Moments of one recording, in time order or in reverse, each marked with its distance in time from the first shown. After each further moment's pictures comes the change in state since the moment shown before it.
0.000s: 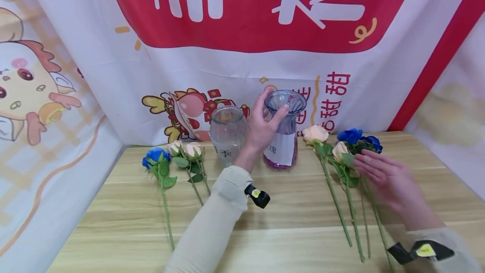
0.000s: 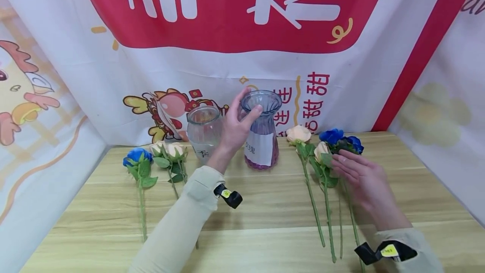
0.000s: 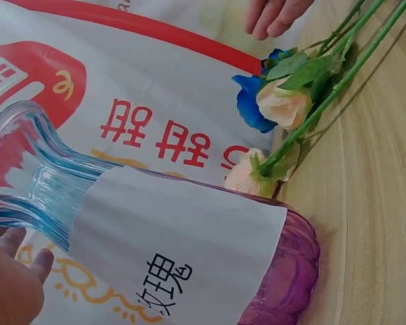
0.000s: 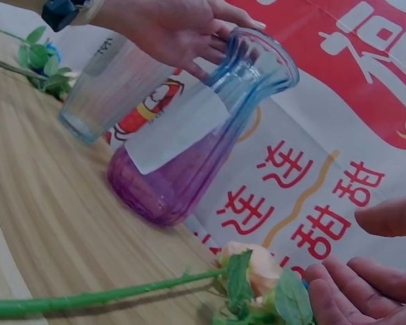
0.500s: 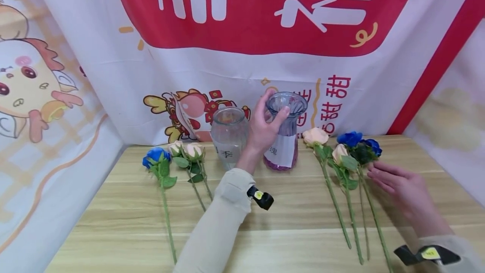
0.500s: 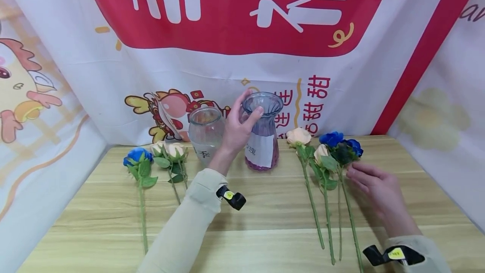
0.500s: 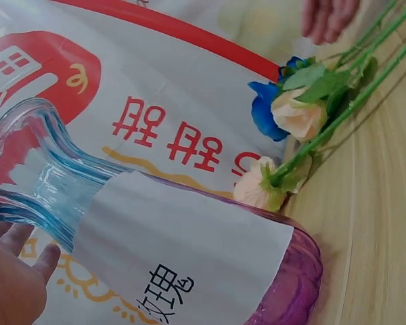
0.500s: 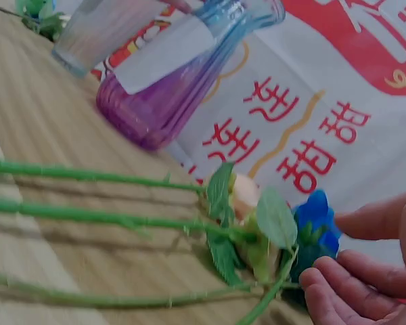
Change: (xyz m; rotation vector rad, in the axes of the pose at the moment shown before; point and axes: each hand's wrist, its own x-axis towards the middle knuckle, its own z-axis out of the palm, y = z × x) left_hand -0.002 -0.001 0.003 -0.028 0.011 -0.003; right_hand -0.010 -0.003 -0.036 -0.268 0.235 0.100
